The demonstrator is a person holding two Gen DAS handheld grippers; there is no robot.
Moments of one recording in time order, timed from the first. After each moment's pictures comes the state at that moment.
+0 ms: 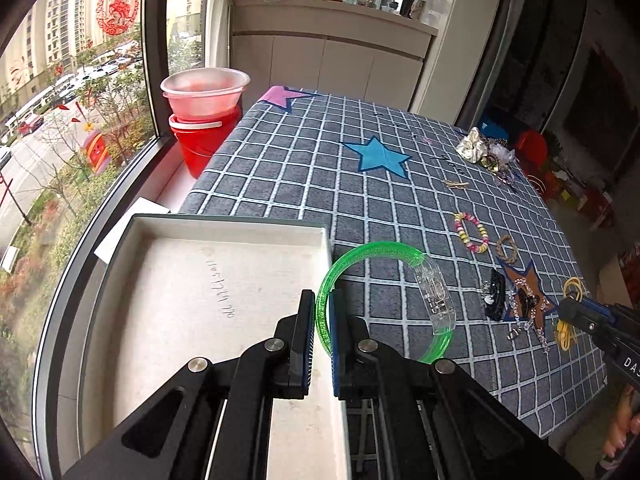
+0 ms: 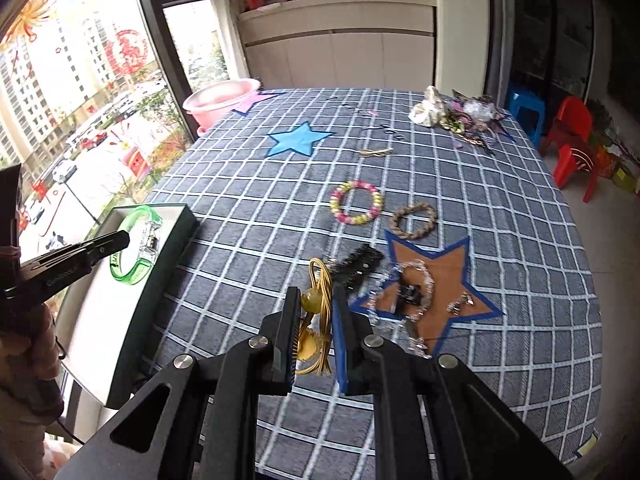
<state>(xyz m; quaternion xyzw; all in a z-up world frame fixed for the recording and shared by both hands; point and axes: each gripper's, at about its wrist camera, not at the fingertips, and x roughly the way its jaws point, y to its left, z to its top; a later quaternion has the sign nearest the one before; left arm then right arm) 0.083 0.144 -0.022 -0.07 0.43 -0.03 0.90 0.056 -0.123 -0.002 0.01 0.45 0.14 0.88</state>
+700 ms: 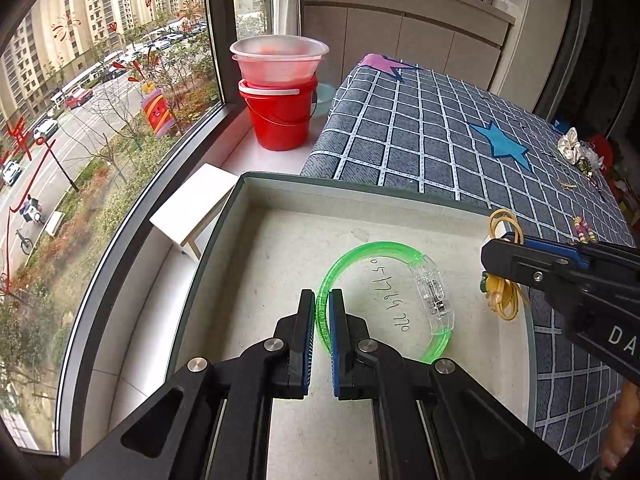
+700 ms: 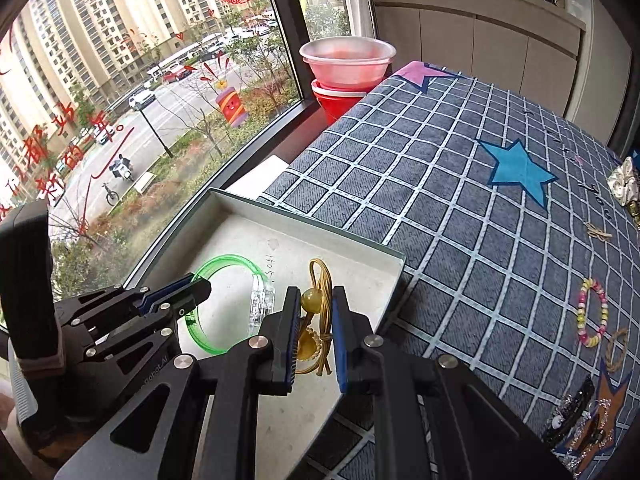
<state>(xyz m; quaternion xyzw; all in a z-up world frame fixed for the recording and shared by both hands) 0.119 0.233 -0.080 -0.06 0.48 0.07 0.87 0.154 0.096 -0.054 -0.04 0.50 0.29 0.82</state>
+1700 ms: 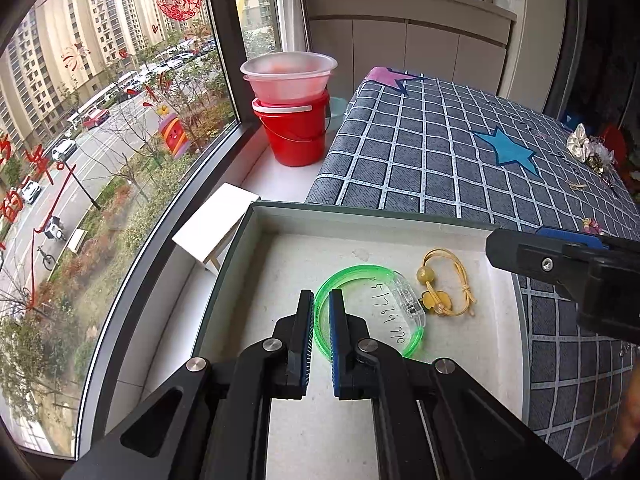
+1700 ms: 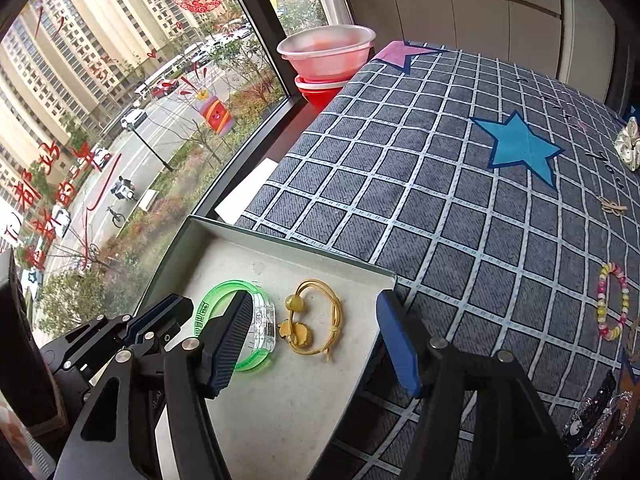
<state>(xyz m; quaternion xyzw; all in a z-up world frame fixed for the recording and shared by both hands) 0.109 0.219 -0.054 -0.02 0.46 0.10 0.88 0.170 0.072 -0.045 0.02 0.51 0.26 0.82</state>
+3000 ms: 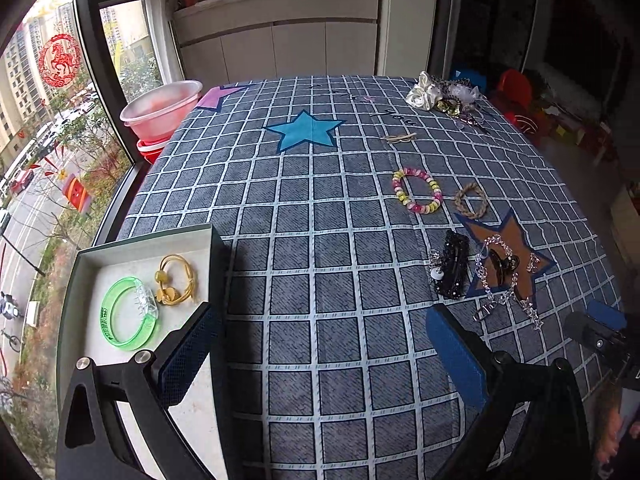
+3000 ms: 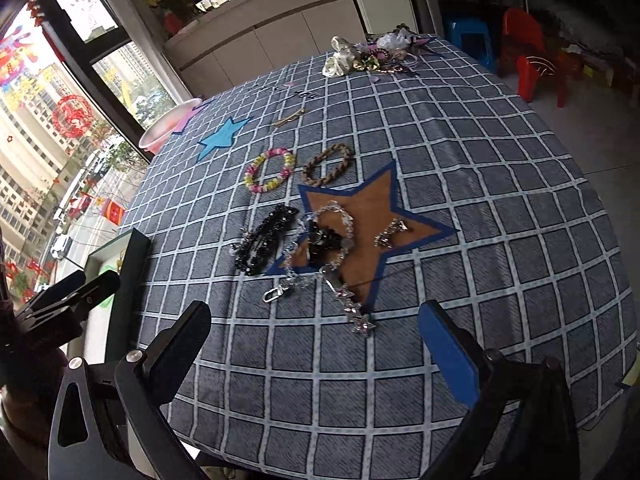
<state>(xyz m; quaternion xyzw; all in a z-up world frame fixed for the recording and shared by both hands) 0.103 0.018 -0.034 0.04 0.46 -0.06 0.88 0.035 -0.243 -0.058 0.15 0.48 0.04 0.86</state>
